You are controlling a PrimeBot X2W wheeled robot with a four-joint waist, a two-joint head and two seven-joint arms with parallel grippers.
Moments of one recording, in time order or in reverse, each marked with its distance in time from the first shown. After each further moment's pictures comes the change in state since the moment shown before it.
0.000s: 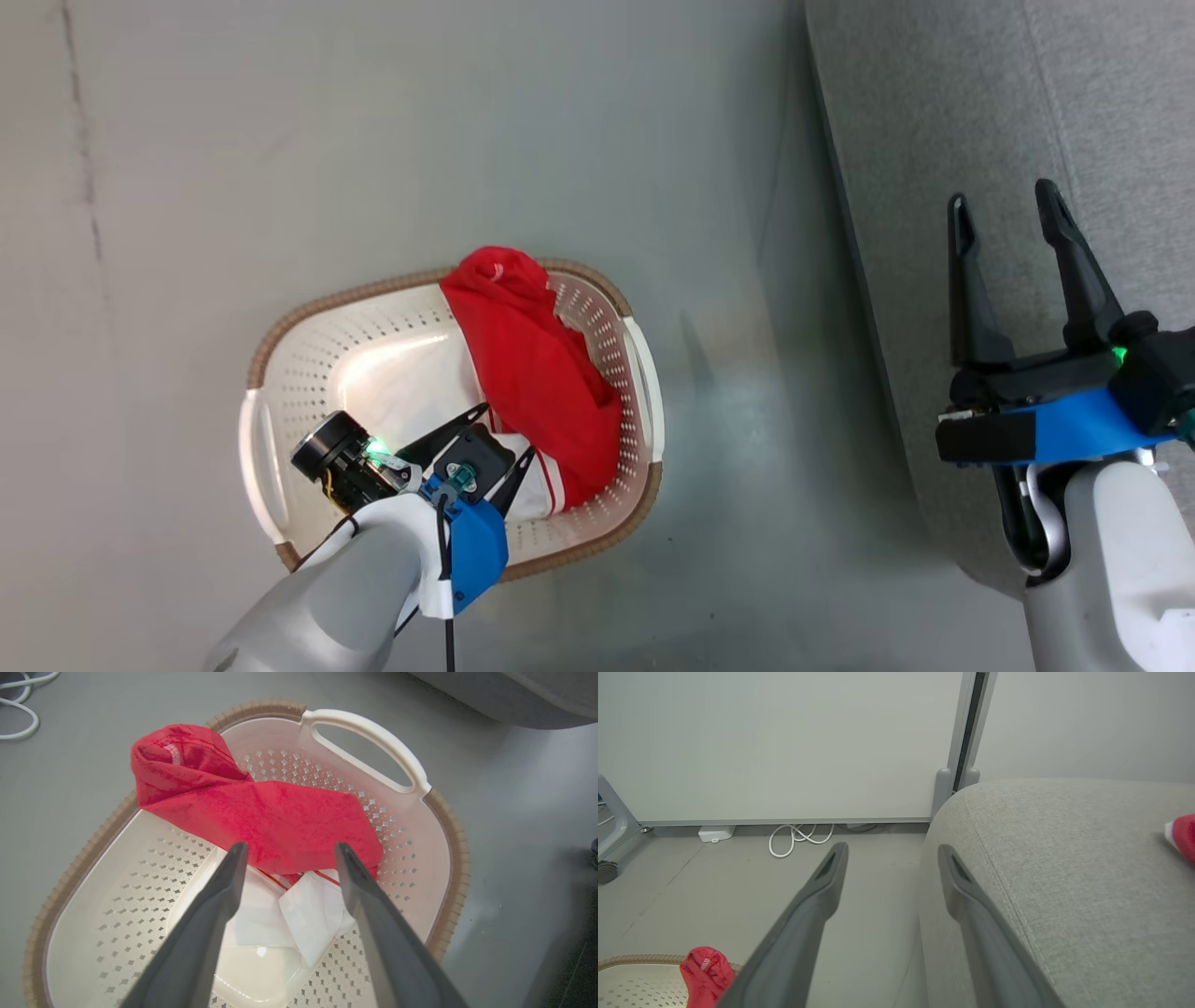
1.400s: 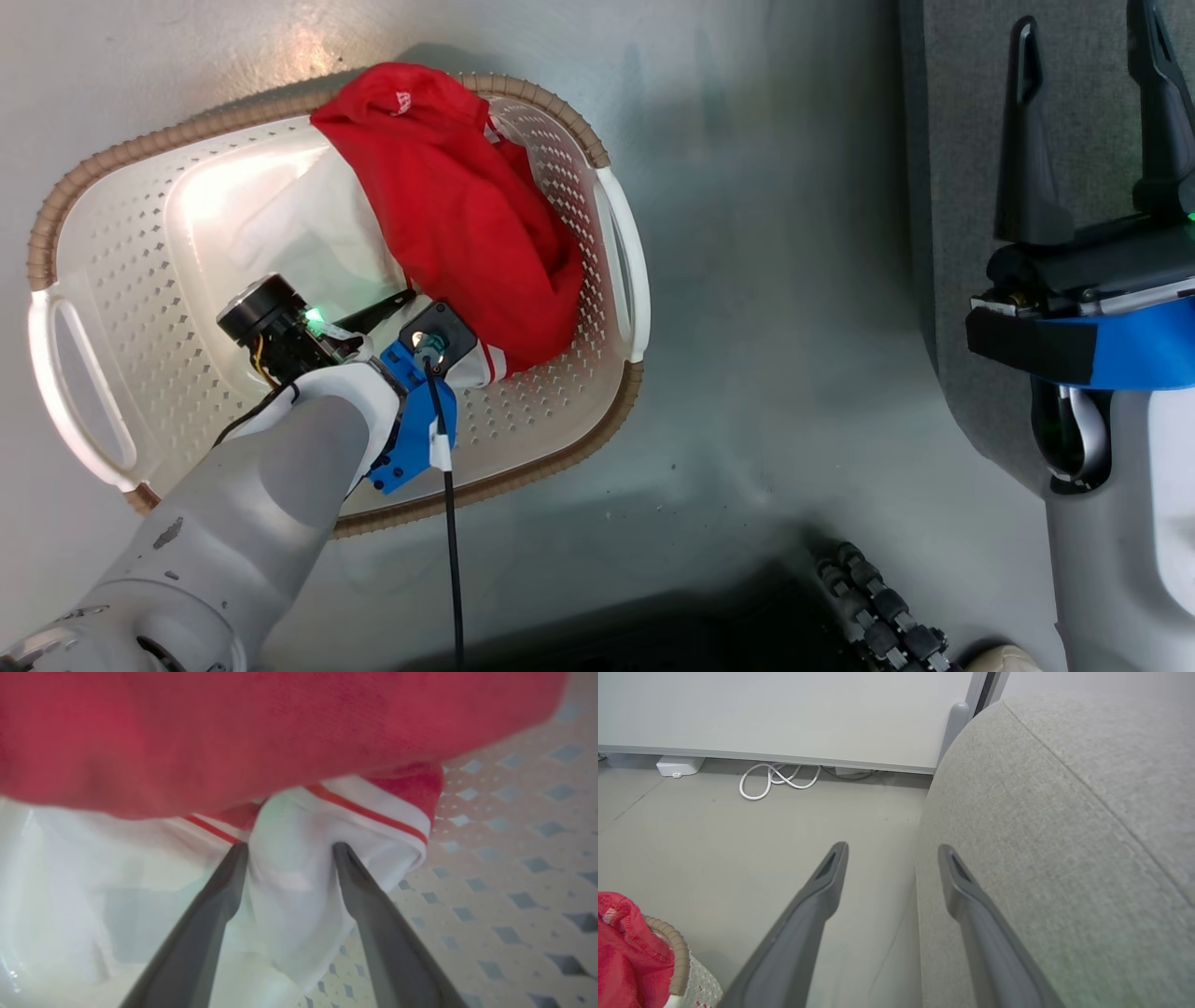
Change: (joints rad) left arm -0.283 0.046 -0.302 0.126 -0.148 0.000 0.148; right arm -0.163 -0.004 0.010 -0.133 -0.021 0.000 -0.003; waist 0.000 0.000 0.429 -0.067
